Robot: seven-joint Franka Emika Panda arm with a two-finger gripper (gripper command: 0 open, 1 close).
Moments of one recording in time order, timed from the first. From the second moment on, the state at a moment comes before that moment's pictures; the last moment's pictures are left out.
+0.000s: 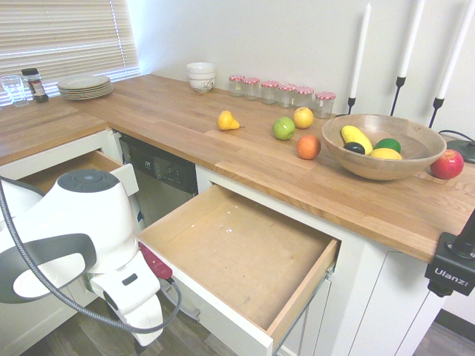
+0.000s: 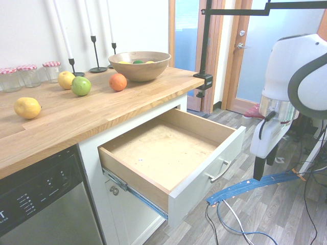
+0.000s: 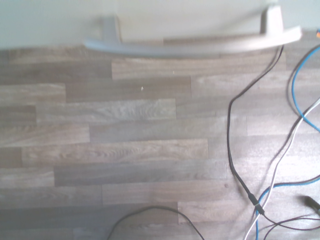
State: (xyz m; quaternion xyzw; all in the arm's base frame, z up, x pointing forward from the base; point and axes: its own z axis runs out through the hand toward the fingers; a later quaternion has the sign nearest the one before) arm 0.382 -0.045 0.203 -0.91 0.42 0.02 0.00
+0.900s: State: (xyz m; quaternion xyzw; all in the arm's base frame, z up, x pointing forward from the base) arm 0.380 -0.047 0.137 -0.93 0.37 -0.01 0.01
